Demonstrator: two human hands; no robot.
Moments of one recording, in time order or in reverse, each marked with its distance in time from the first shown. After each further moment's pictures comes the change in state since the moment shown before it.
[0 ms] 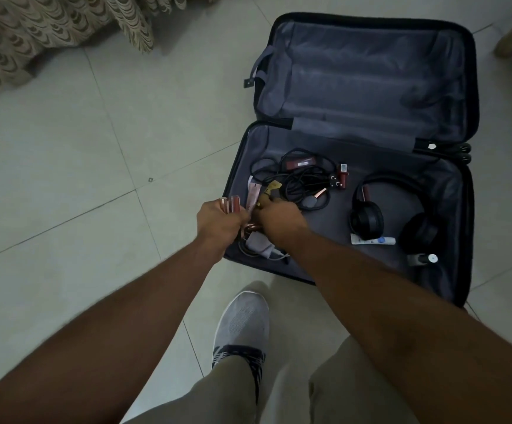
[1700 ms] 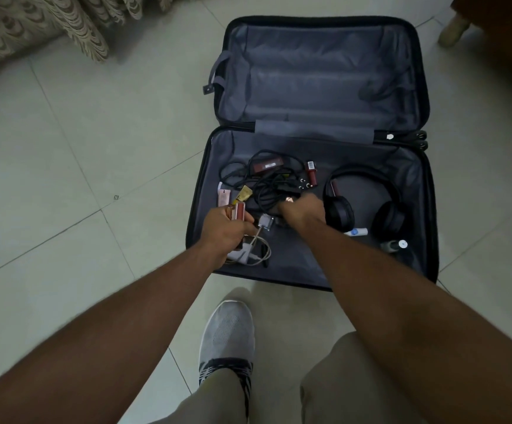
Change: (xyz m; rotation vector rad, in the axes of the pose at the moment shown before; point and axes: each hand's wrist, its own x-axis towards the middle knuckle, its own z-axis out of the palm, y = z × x) left_hand -0.012 0.019 0.047 0.011 -0.270 -0.035; right_hand -0.036 0.079 -0.007 1.008 0.068 1.107
